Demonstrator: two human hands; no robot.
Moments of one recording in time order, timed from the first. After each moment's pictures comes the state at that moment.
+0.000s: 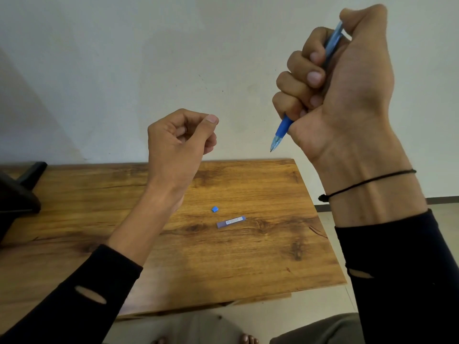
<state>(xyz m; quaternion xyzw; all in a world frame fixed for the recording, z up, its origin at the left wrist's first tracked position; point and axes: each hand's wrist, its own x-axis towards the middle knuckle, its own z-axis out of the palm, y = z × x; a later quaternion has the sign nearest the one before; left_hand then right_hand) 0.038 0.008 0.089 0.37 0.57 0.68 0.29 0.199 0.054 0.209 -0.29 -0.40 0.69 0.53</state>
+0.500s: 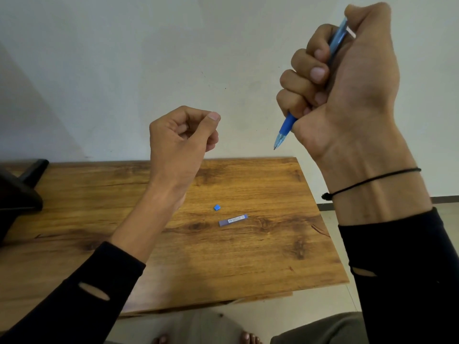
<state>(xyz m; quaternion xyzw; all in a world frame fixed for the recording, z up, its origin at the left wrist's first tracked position) 0.035 0.010 0.085 0.37 0.57 0.68 0.28 0.198 0.053 0.207 -0.29 -0.39 0.69 0.53</state>
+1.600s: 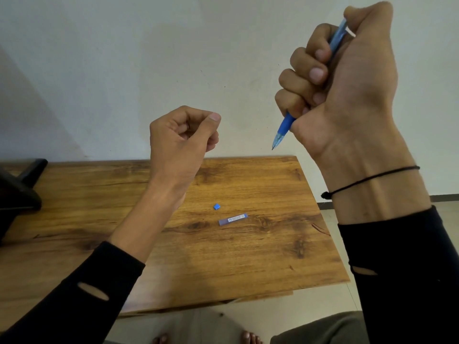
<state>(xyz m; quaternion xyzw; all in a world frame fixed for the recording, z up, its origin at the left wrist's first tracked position) 0.037 0.006 0.089 0.38 0.57 0.67 0.28 0.198 0.054 0.206 -0.30 -0.39 0.69 0.53</state>
